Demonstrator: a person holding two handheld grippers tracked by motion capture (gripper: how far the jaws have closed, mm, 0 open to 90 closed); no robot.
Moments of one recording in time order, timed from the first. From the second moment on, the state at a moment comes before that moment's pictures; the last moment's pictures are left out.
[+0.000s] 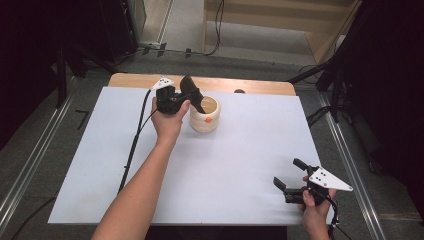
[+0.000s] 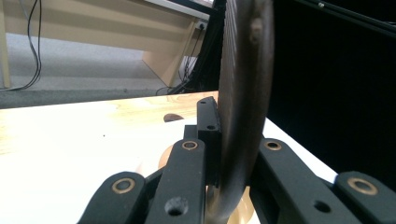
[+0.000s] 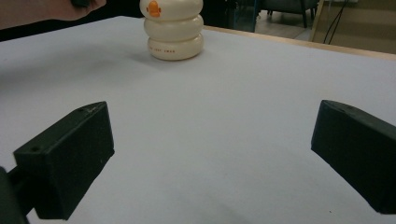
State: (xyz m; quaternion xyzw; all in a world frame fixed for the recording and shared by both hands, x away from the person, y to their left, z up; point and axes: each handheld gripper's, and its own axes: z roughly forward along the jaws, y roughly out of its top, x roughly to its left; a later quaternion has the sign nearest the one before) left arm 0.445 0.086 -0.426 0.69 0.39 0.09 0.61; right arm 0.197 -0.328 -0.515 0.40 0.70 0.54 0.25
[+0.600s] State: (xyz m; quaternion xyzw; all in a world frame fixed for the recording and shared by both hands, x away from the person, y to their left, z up) left arm 0.447 0.079 -0.438 0.68 0.40 0.08 0.60; right arm 0.197 -0.326 -0.515 0.40 0.70 0.53 0.25
